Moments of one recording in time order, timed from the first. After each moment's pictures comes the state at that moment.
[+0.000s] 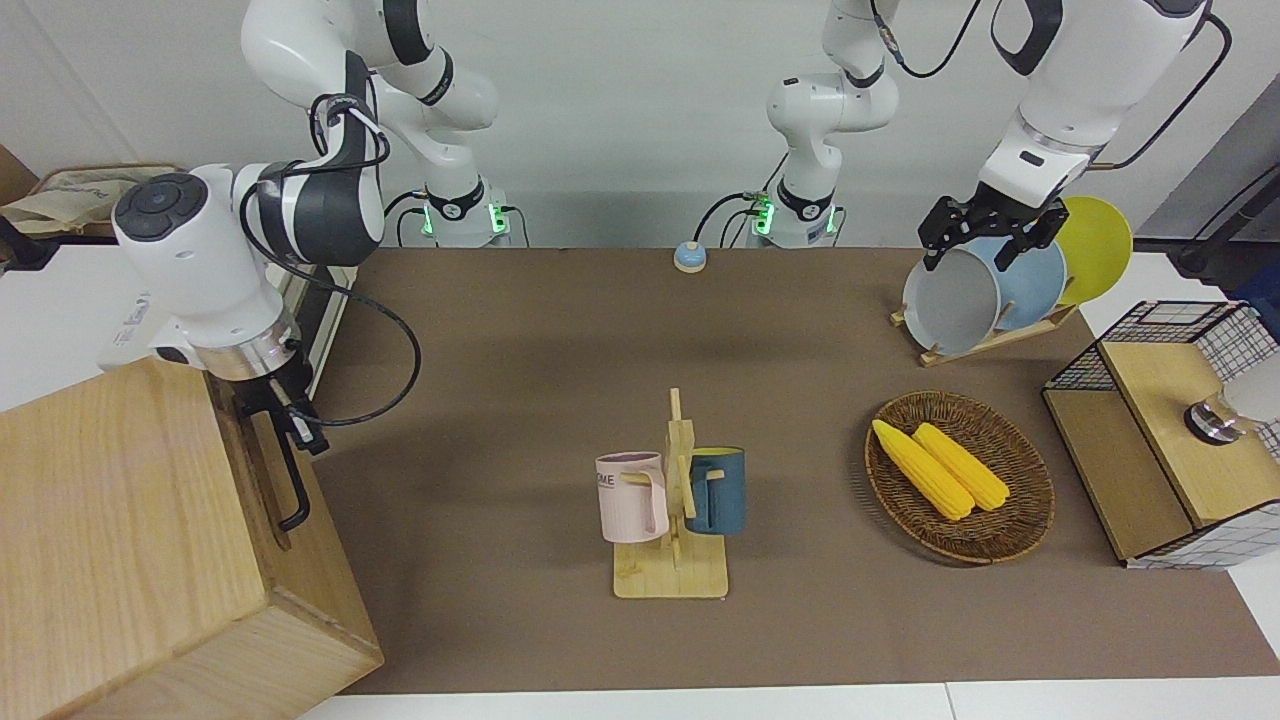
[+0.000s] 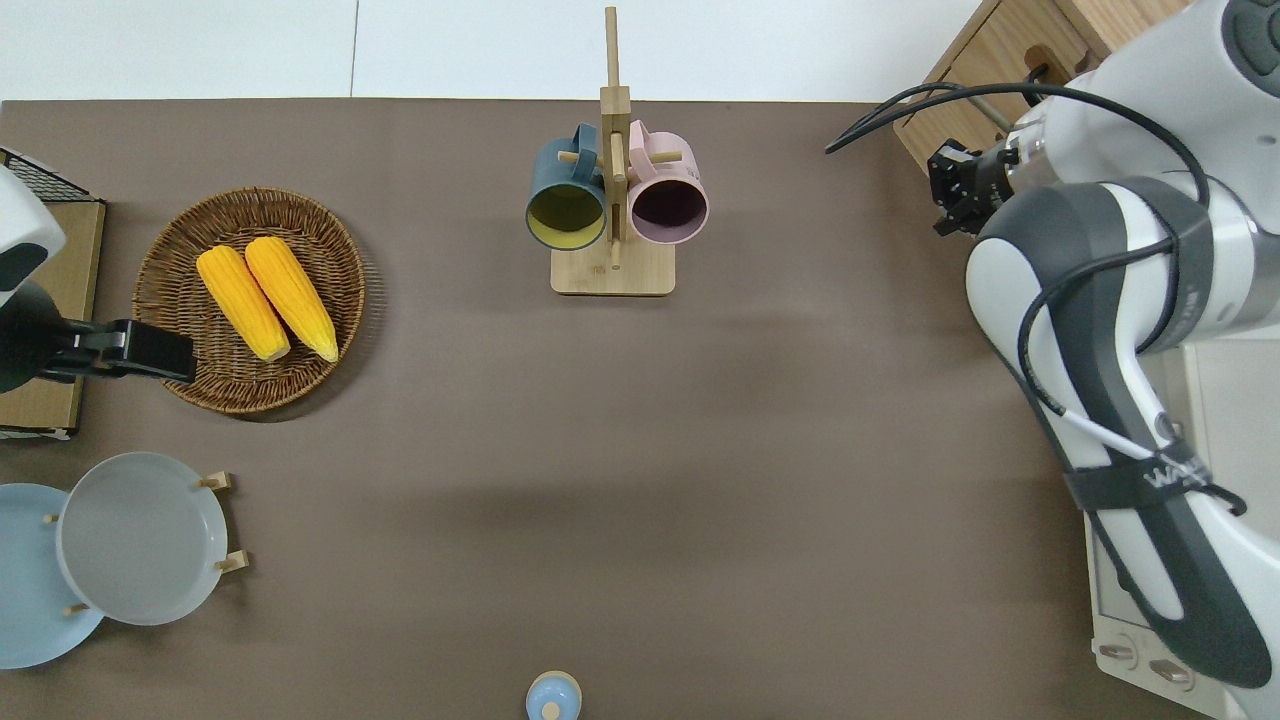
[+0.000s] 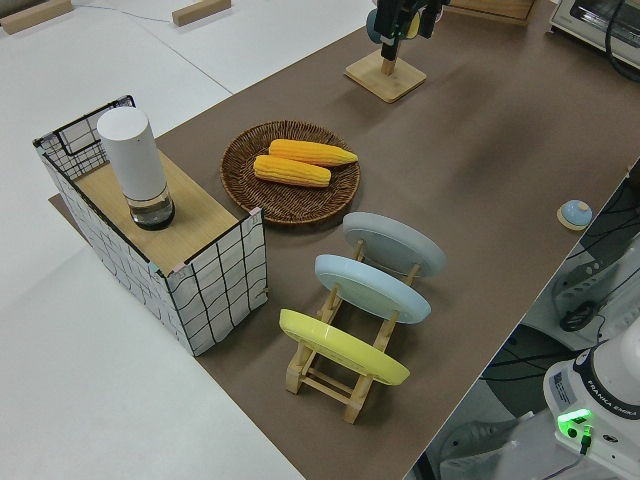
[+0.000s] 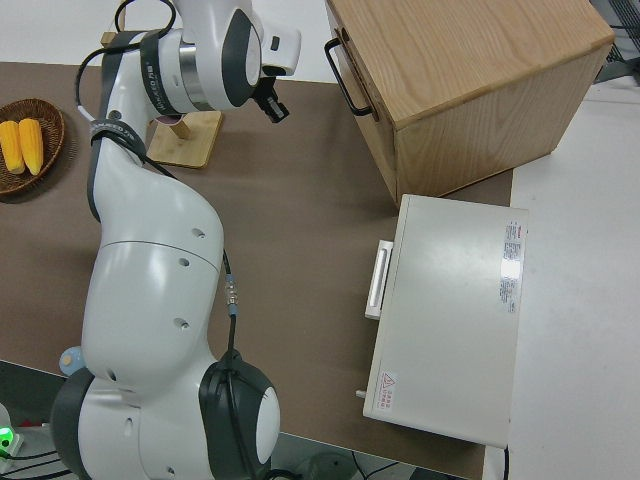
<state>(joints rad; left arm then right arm) 0.03 0.04 -0.06 -1.51 0.00 1.52 0.02 0.07 0.42 0.07 -1.28 -0.04 1.79 0.91</state>
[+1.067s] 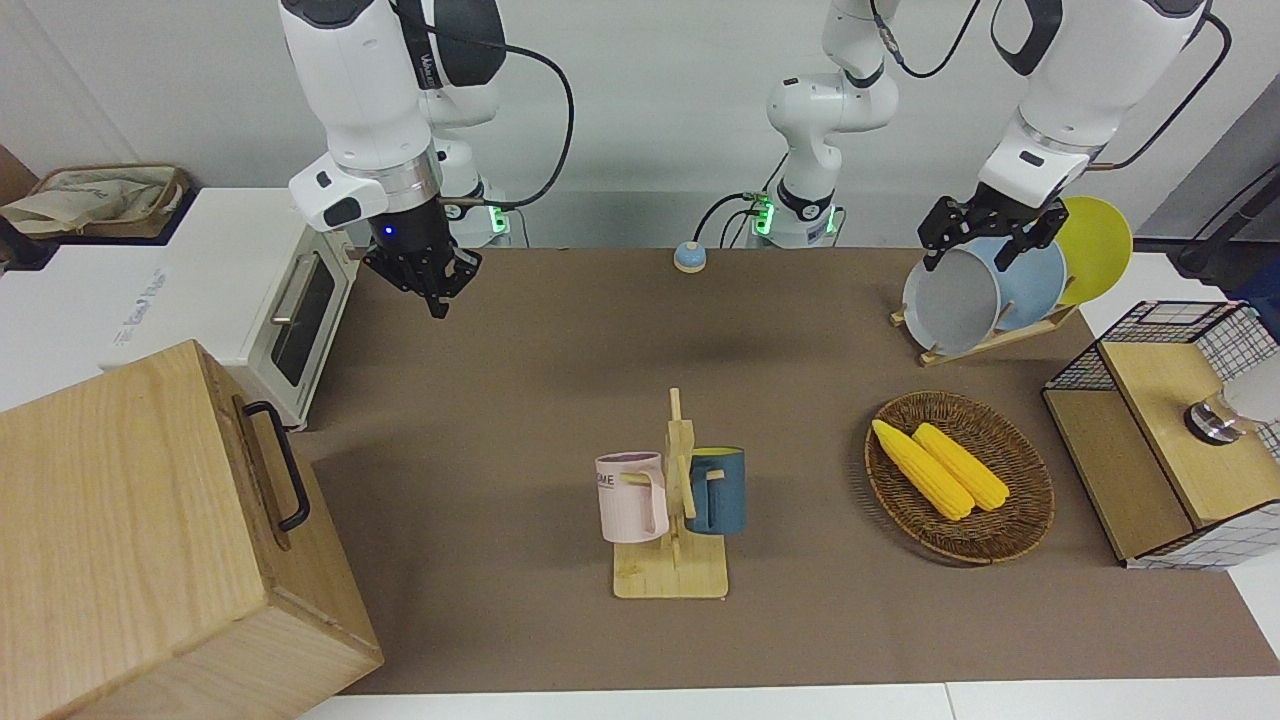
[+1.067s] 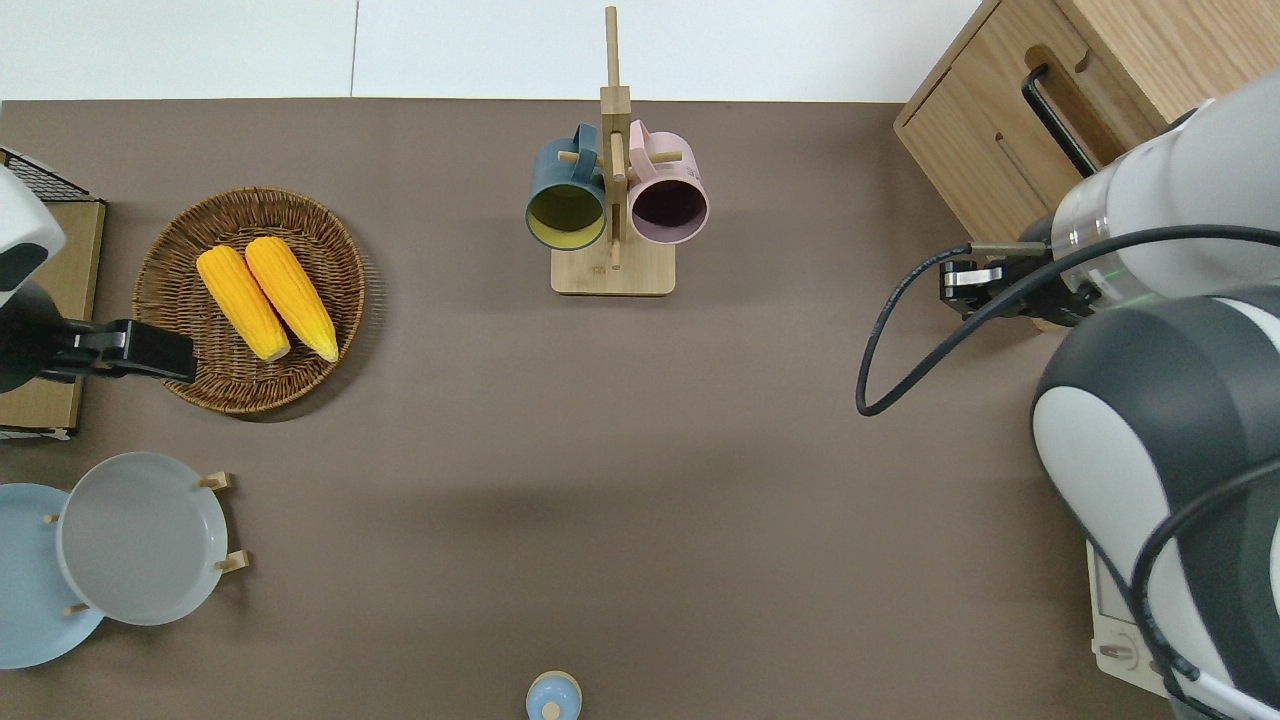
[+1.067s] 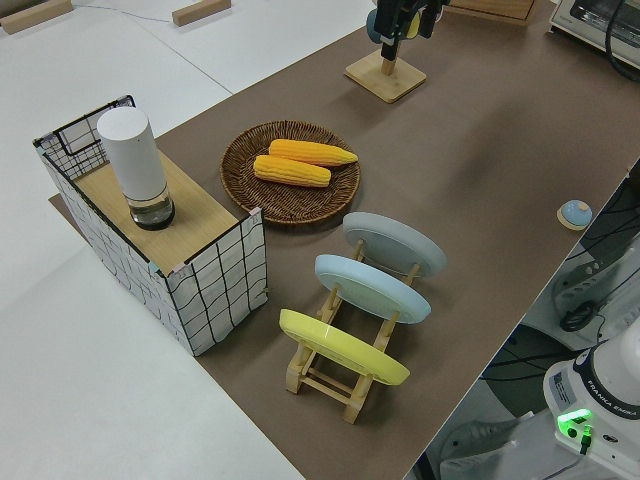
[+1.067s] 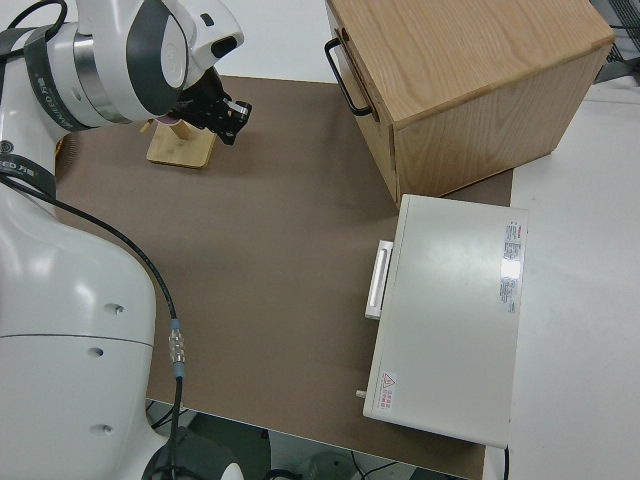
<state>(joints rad) 0.03 0.04 -0.06 -1.51 0.00 1.52 0.02 0.13 0.17 0.05 -1.40 -0.02 1.59 0.27</state>
